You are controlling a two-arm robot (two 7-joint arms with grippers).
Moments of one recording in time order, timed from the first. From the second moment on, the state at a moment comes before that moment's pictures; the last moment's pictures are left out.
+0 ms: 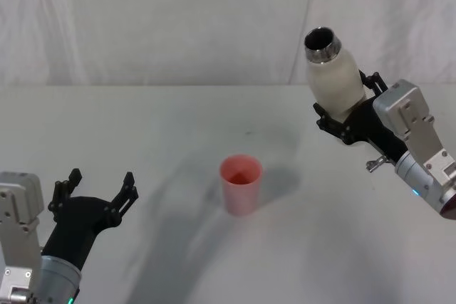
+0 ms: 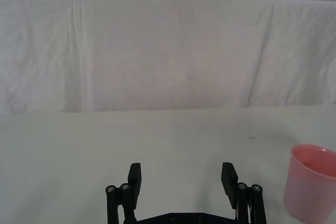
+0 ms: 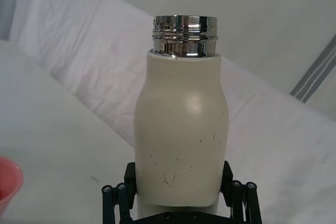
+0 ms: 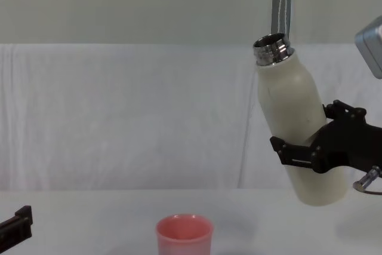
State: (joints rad) left arm 0.27 0.24 0.04 -1.85 -0.25 -0.02 -0.02; right arm 0.30 0.28 -0.31 -1.47 -0.14 -0.15 0.26
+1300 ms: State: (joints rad) left arm 0.27 0.24 0.04 -1.85 -0.25 -0.02 -0.02; right arm 0.34 0.39 -0.49 -1.52 -0.66 -0.03 0.17
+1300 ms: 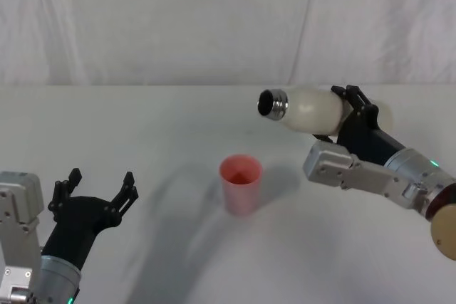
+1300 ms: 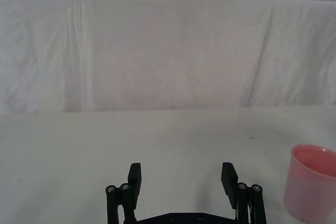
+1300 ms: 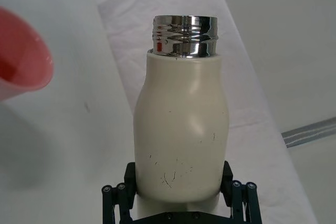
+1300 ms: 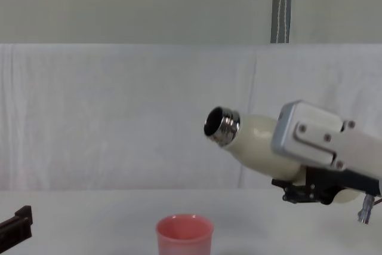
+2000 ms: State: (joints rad) left arm 0.27 0.24 0.04 -1.85 -0.25 -0.02 -0.02; right arm 0.32 0.40 -0.53 -1.54 -0.74 -0.01 0.15
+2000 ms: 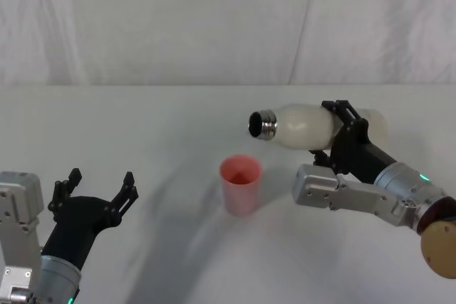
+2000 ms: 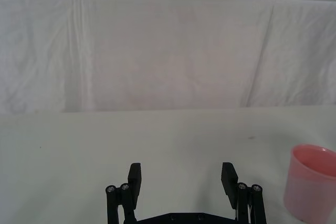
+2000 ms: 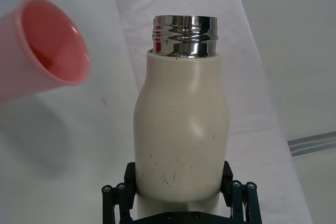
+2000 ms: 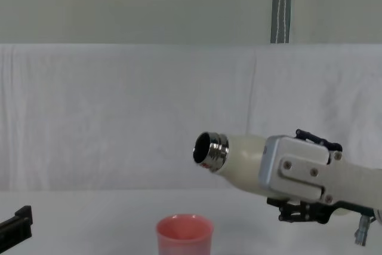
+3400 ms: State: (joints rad) left arm 0.27 0.24 0.04 -1.85 -0.25 -0.02 -0.02; right arm 0.35 0.40 -0.61 -1.48 -0.93 0.04 0.11
